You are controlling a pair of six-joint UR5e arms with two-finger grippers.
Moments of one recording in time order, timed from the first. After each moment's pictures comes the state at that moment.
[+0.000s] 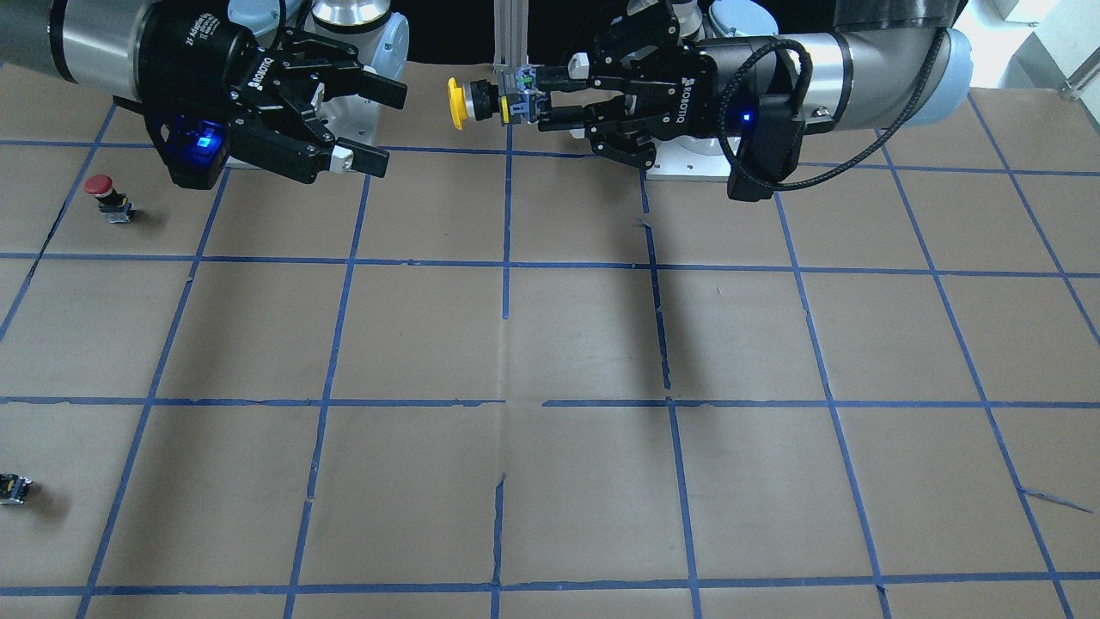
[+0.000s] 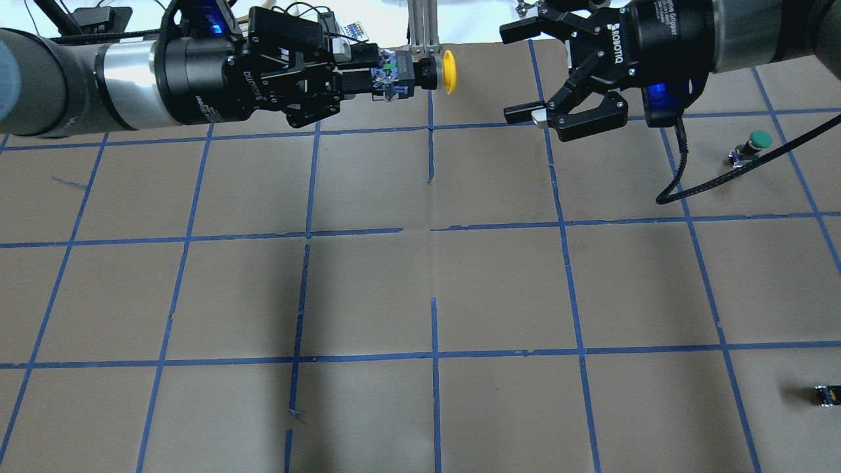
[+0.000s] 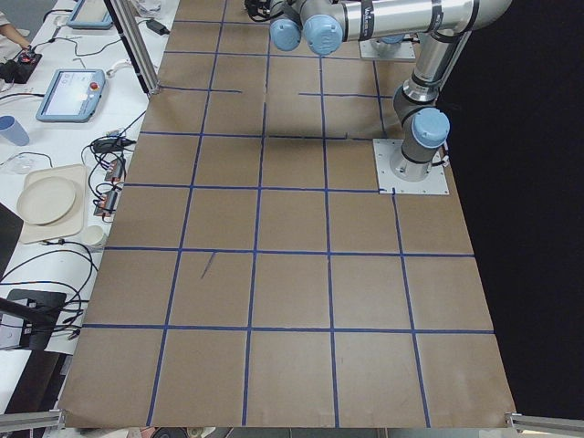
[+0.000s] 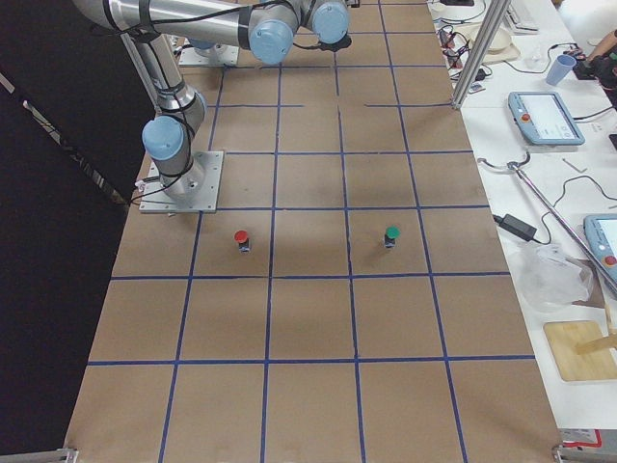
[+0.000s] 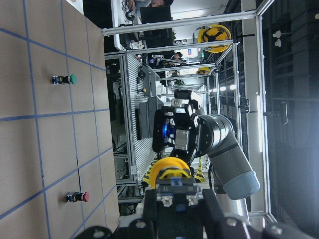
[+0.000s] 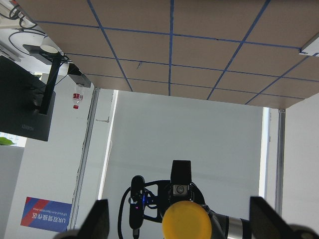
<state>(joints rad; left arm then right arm) -1.45 -1.57 -1.64 -2.42 0.06 1.02 1.38 -1.64 1.68 -1.26 -0.34 1.04</state>
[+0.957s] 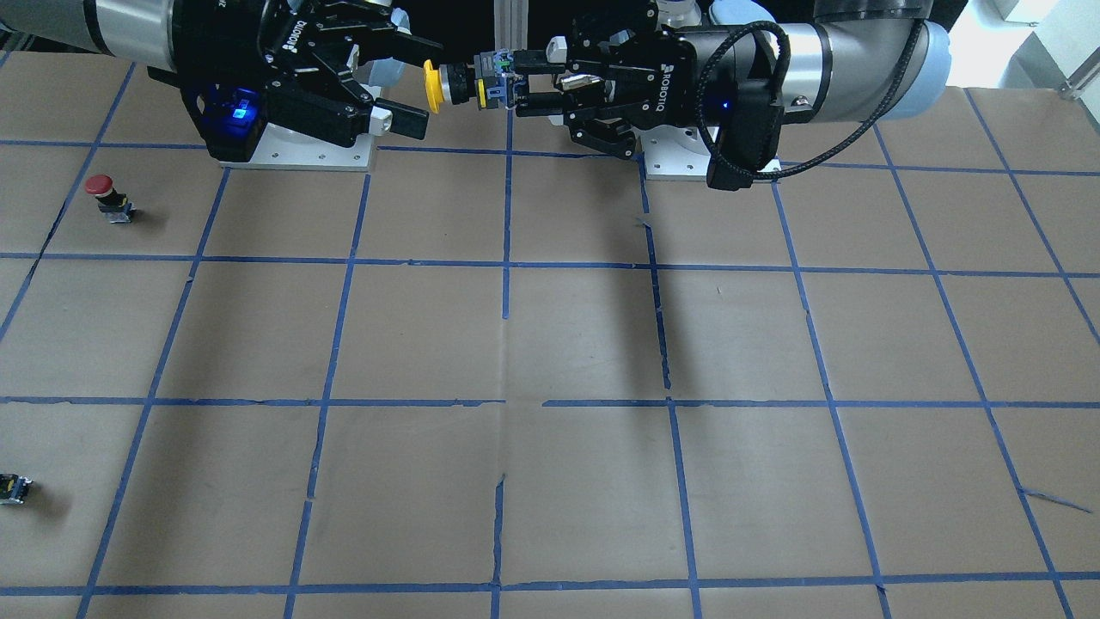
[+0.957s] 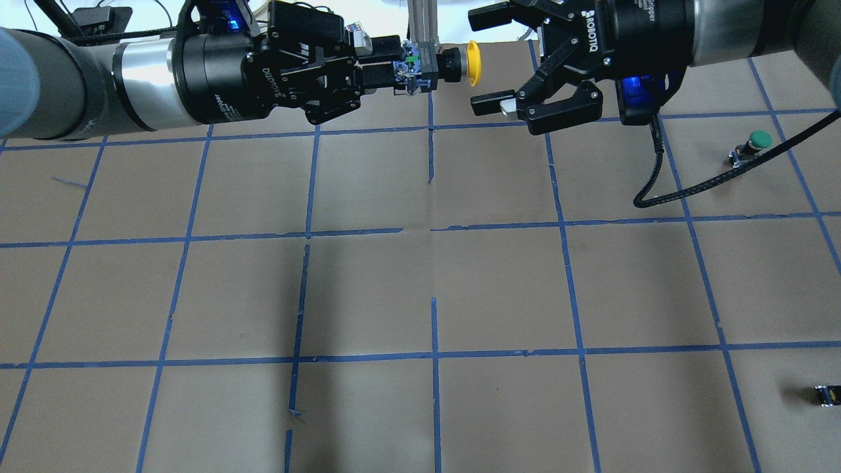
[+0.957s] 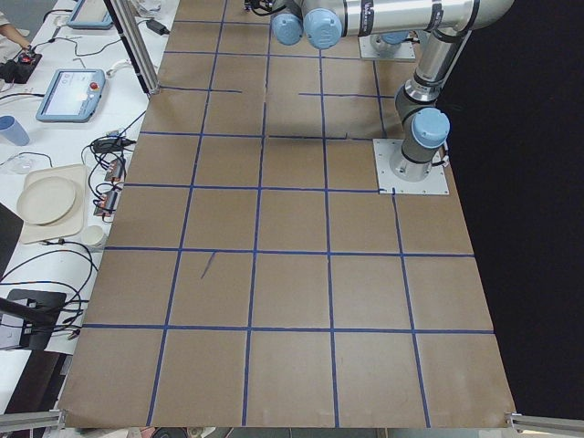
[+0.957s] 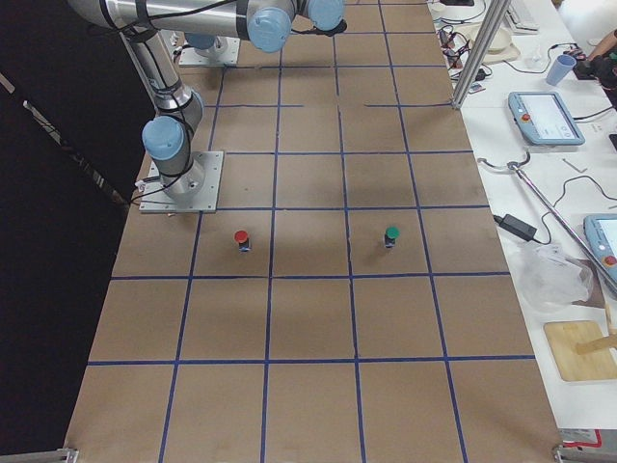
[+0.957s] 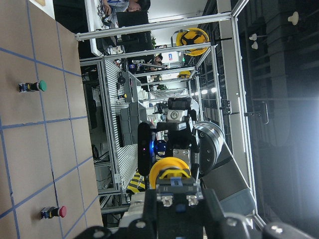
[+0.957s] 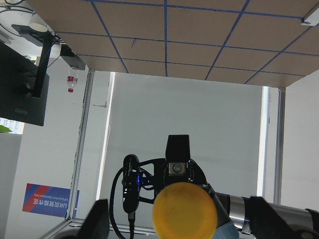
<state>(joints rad) -1.47 -1.57 -1.64 -2.41 0.03 1.02 1.42 -1.65 1.68 -1.29 -0.28 1.12</state>
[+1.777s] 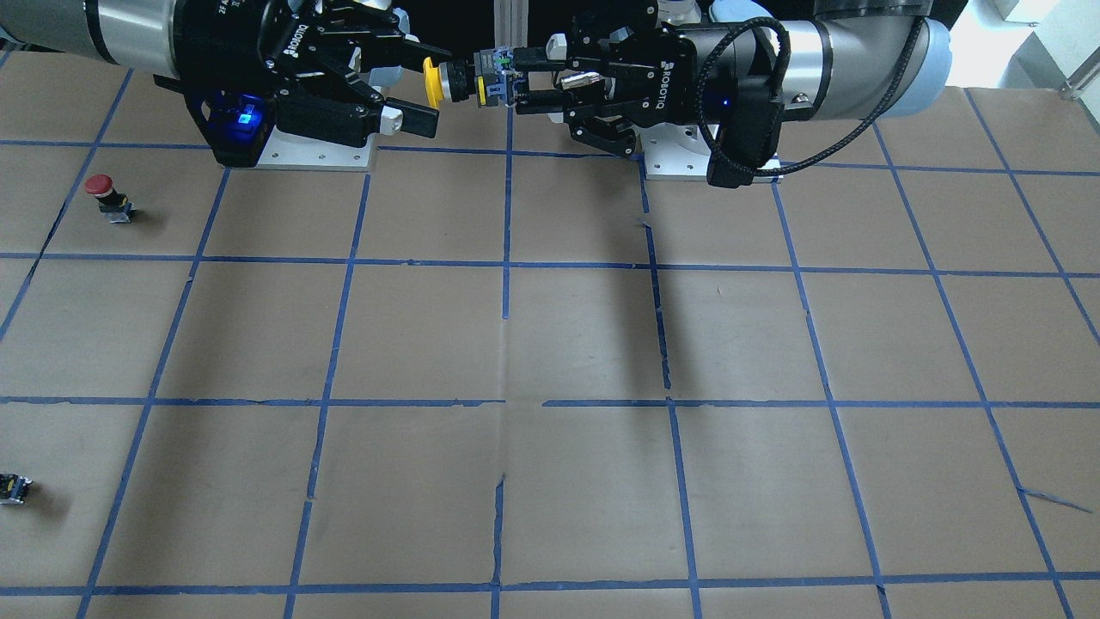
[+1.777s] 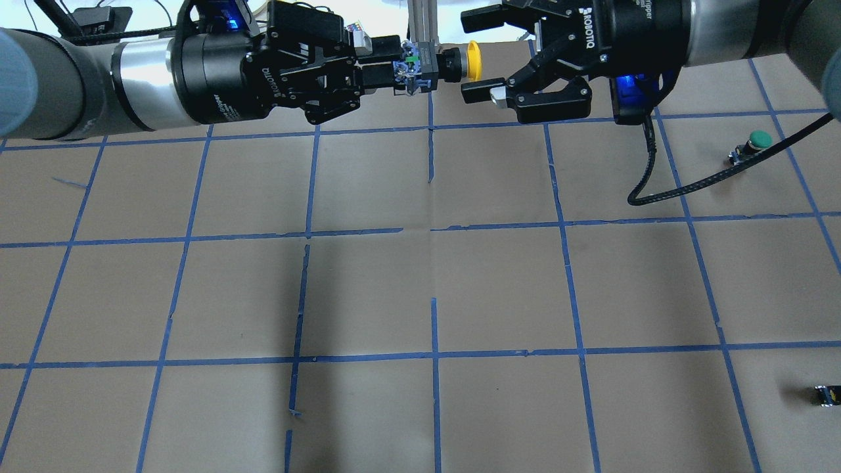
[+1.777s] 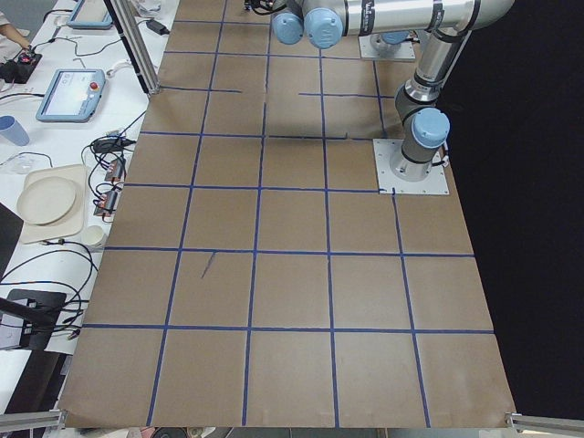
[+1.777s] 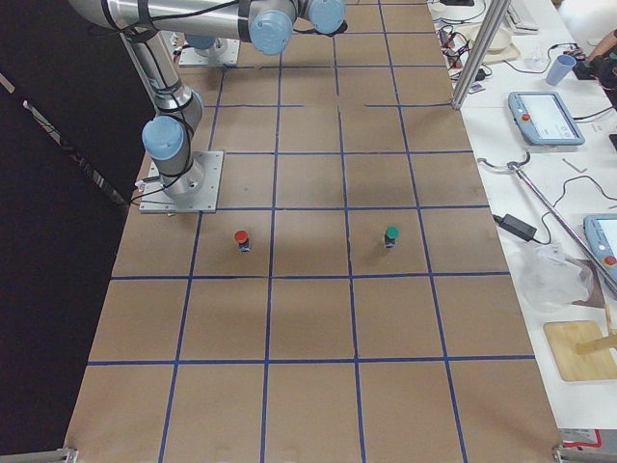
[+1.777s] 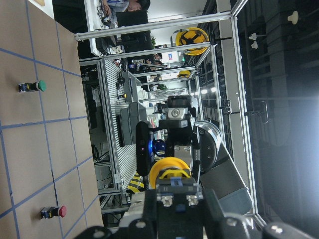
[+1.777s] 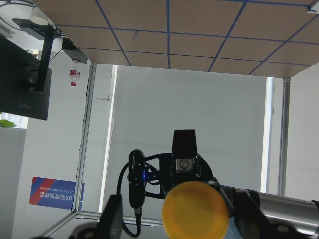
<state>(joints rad) -1.47 -1.56 -1.64 -2.41 0.04 1.02 1.43 -1.64 1.68 -1.29 -0.24 1.13</state>
